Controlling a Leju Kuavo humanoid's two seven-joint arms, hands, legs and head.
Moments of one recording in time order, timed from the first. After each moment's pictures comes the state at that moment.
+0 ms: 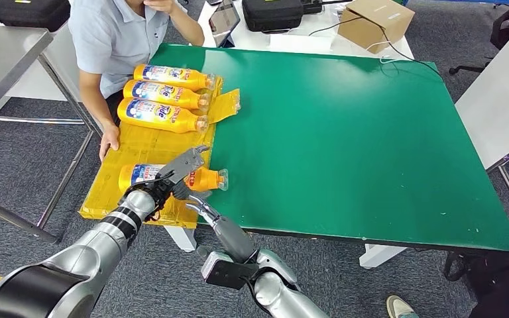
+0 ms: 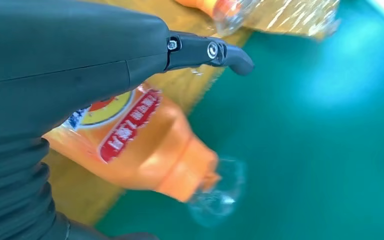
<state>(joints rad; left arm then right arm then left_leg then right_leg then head) -0.76 -0.10 -0.27 -0.42 -0.43 -0.07 -0.34 -0.30 0.30 0.71 -0.85 0.32 -0.15 -0.60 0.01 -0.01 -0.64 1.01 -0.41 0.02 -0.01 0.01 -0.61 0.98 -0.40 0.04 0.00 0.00</state>
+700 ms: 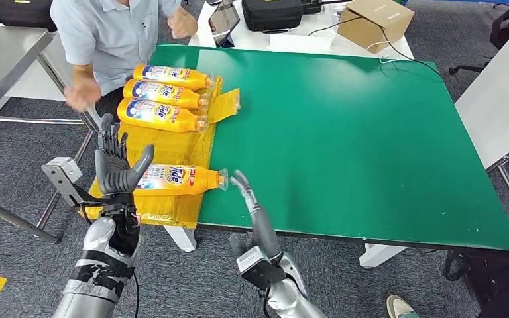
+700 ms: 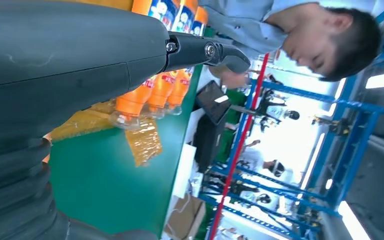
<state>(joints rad) -0.31 -0.13 -0.08 -1.27 0.31 0.11 -0.46 -0.18 0.24 0.69 -1.12 0.09 -0.44 -0.68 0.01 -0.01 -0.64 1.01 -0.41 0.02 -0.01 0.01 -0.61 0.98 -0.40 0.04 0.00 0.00</state>
